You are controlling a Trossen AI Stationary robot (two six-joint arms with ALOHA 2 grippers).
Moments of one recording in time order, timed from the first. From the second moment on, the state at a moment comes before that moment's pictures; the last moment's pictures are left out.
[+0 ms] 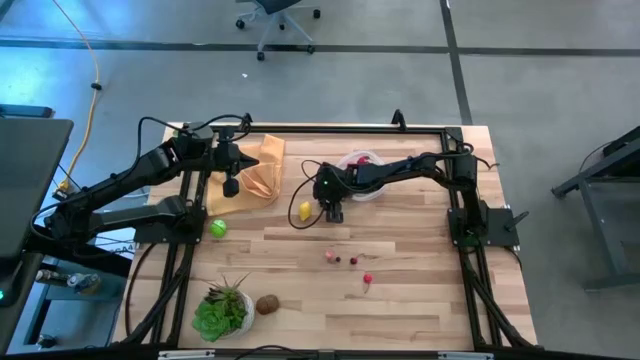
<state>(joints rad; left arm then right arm) 0.74 0.76 0.69 -0.47 0.29 0.41 -0.20 2.05 1.28 -0.24 -0.08 -0.24</state>
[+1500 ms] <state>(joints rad) 0.74 0.76 0.69 -0.47 0.29 0.41 -0.27 1.67 1.28 -0.58 0.20 0.04</state>
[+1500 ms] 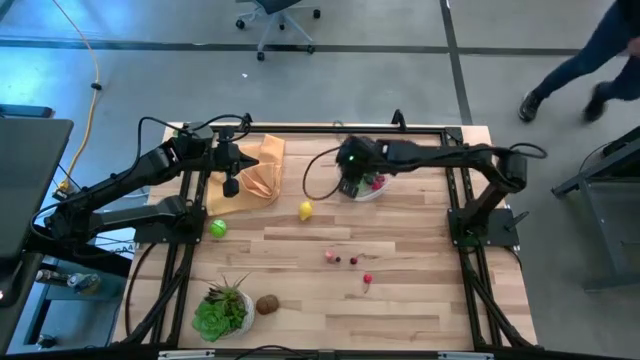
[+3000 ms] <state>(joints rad) 0.74 0.76 0.69 -0.47 0.29 0.41 -0.48 1.85 1.28 -0.66 0.02 0.18</state>
